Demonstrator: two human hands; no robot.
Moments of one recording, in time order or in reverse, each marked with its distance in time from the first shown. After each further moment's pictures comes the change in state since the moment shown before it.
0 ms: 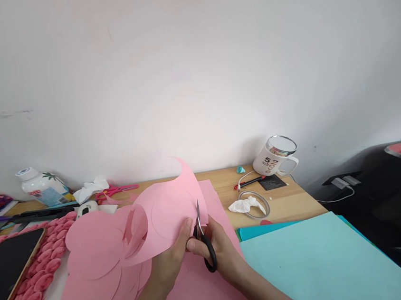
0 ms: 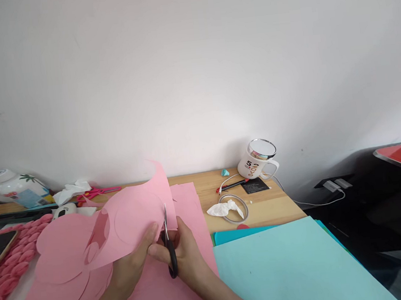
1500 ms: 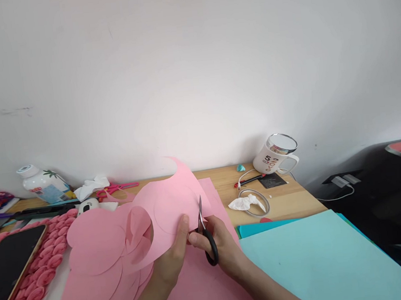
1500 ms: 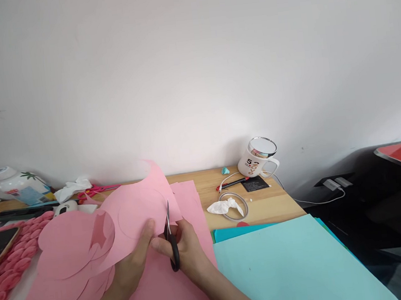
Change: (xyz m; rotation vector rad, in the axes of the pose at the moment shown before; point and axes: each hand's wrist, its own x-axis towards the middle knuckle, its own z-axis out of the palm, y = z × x) left_hand -0.003 -0.002 0.000 0.128 0.081 0.152; right_hand 0.002 0.000 -0.005 0.022 0.036 0.032
